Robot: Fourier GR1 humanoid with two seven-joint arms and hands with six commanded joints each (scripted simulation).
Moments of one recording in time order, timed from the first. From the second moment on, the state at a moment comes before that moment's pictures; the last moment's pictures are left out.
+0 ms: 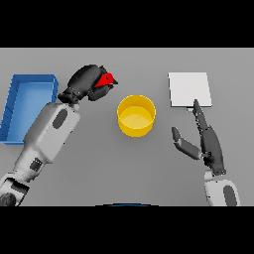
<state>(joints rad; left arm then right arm) -0.75 0.22 -0.32 -1.02 -0.55 -0.09 0.06 0.09 -0.08 0.11 -1.71 0.21 -0.01 -0.10</state>
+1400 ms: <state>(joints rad) -1.21 0.26 -0.99 -0.79 -1.22 -0.34 -0.17 0.09 -0.05 0.09 -1.71 0.18 -0.03 -0.10</state>
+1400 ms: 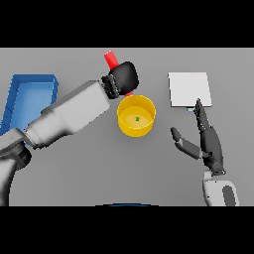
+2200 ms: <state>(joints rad) -1.57 0.28 -1.05 -0.61 -1.36 -0.26 -0.27 0.09 -0.05 0.10 -1.71 0.20 -0.04 -0.10</state>
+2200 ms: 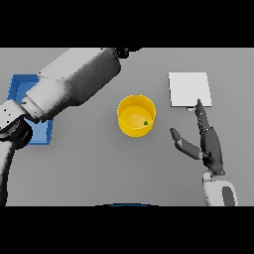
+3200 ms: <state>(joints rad) -1.30 0.61 -0.10 -0.23 -0.46 -0.02 0.17 0.06 -0.08 0.12 -1.67 0.20 0.01 -0.13</state>
